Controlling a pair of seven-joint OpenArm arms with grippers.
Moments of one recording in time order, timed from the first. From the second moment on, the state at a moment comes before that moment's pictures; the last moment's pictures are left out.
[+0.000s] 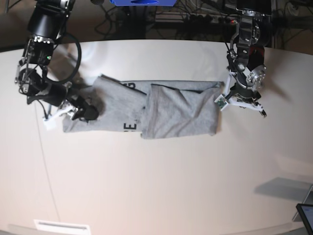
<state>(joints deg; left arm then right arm) 12.9 -19.7 -1.9 103.1 38.0 -34.7 39.7 -0.7 5.1 23.0 79.6 54.9 10.9 -70.0</state>
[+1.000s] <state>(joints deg) 8.9 -24.5 -1.5 94.8 38.1 -34.8 39.6 -1.2 9.1 22.7 79.1 53.0 10.5 -72.6</state>
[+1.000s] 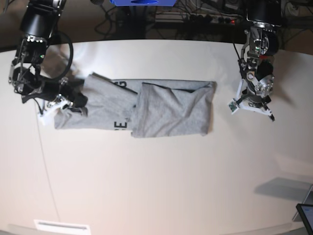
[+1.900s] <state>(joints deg) 8.5 -23.1 -7.0 92.3 -1.9 -39.5 39.1 -1.9 10.2 22.6 83.5 49.9 10.0 -73.1</state>
